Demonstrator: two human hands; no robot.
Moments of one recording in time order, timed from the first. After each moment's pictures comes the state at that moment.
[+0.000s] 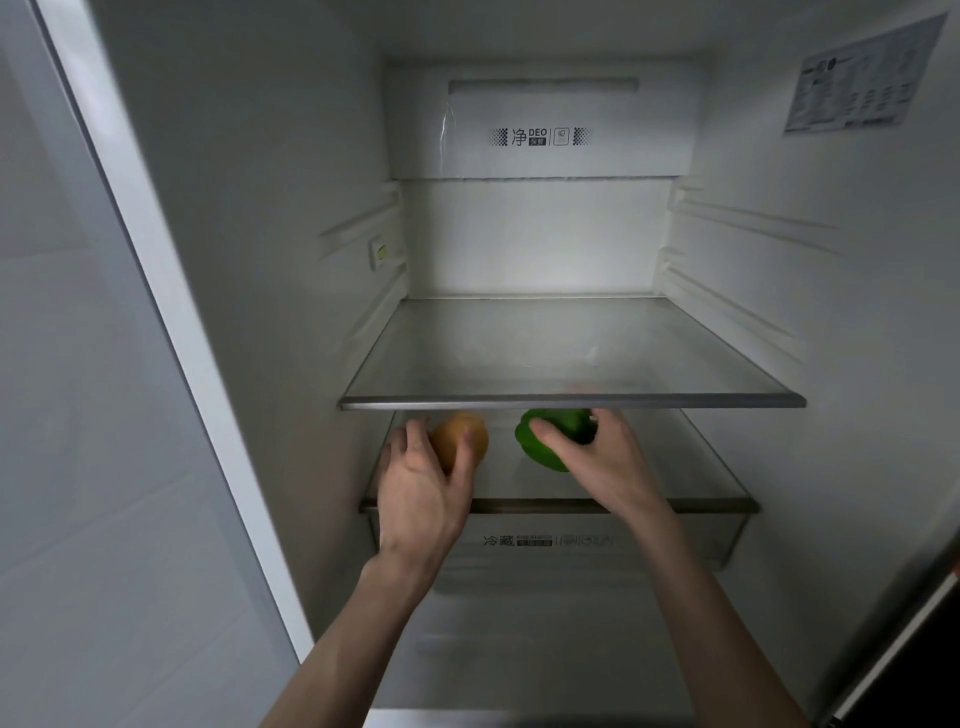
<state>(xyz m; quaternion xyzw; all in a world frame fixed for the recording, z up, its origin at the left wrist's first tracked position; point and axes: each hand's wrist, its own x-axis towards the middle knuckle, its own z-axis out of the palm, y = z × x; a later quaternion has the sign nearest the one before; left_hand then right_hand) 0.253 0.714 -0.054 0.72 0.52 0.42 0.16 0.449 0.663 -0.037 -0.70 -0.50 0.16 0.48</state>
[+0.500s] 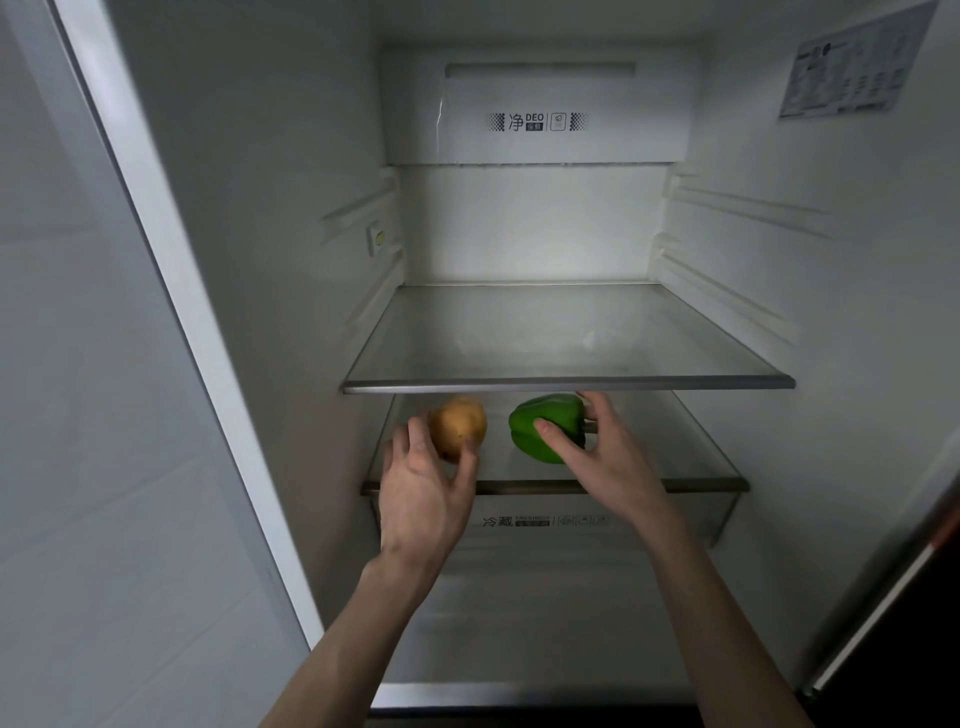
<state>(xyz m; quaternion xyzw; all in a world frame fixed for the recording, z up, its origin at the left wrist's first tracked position) 0.247 0.701 -0.066 0.73 0.51 0.42 0.15 0.453 0.649 -0.055 -0.72 -0.53 0.13 0.43</state>
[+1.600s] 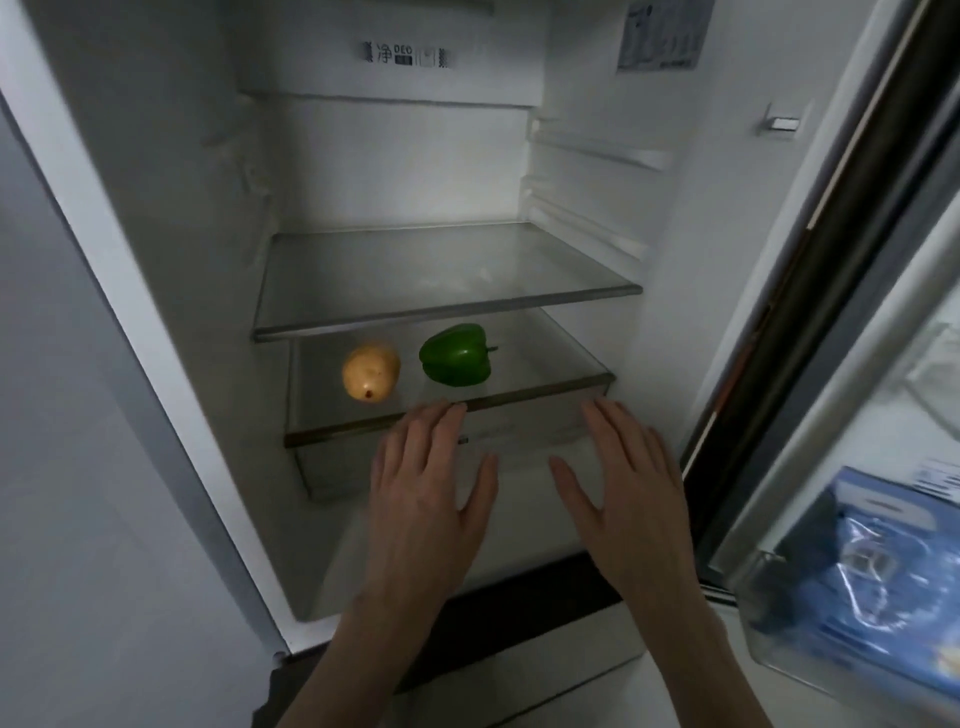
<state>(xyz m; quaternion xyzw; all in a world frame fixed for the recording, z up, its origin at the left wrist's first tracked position) 0.226 0.602 -0.083 0.85 0.27 0.44 0.08 0.378 0.470 -0.088 -0.80 -0.45 -0.27 0.30</state>
